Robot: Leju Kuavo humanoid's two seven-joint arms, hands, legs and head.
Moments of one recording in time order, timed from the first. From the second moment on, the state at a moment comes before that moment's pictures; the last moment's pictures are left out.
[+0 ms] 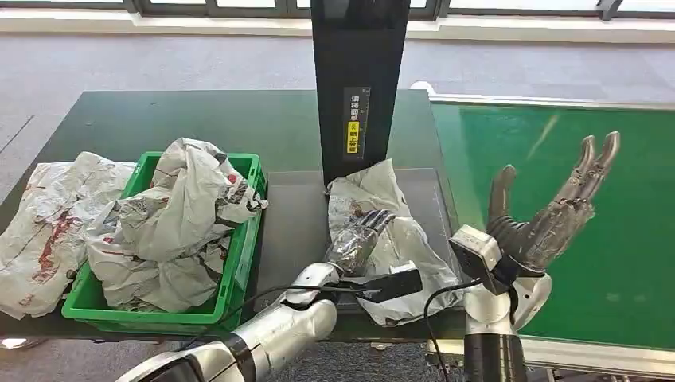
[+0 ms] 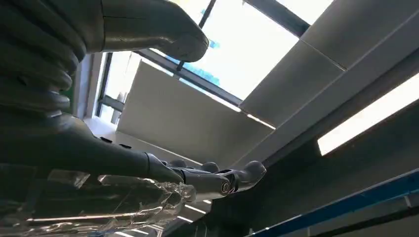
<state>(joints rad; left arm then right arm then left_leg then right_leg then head) -0.63 -0.37 -0.73 -0.52 -0.51 0.49 -0.20 -0.24 0.32 -0.08 -1.48 0.75 -0.70 -0.70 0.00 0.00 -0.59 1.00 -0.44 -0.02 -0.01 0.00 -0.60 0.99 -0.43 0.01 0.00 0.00</state>
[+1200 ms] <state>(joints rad) -0.71 -0.35 -1.13 -0.41 -1.07 0.68 0.30 -0.18 0.31 -0.08 -1.59 0.72 -0.70 -0.70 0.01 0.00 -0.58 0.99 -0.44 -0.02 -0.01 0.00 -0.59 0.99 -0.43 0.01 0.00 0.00</state>
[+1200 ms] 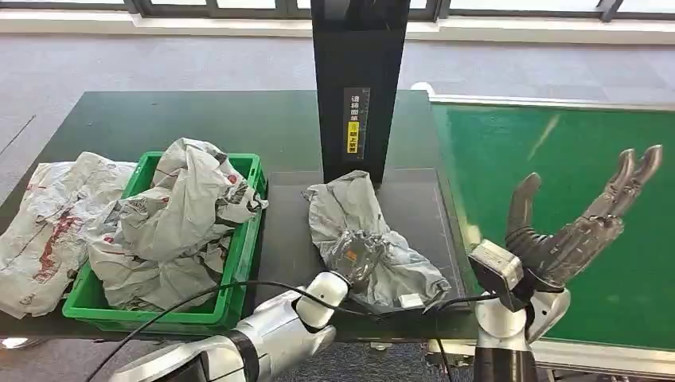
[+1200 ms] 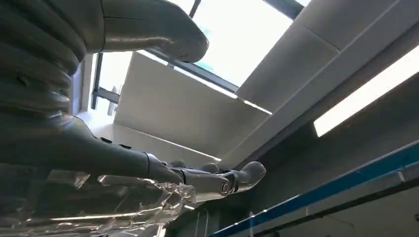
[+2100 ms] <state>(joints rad) -0.37 -0.34 -0.23 -1.38 -1.48 0.70 -0.18 -0.17 0.31 -0.08 -1.60 0.71 -0.70 -0.70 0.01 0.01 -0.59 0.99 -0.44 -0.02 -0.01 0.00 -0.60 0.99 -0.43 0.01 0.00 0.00</state>
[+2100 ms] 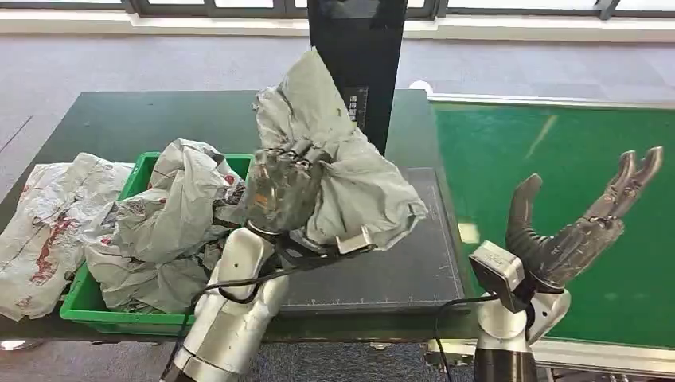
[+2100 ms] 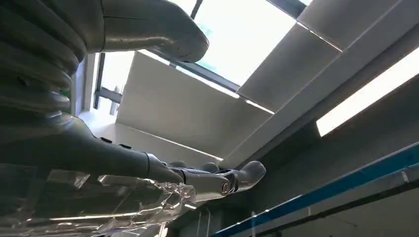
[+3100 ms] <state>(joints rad) -0.35 -0.34 0.35 -1.41 -1.45 0.70 -0.23 -0.09 0.30 -0.09 -1.67 0.69 -0.70 -0.70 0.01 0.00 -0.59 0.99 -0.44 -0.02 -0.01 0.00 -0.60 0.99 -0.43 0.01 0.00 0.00</state>
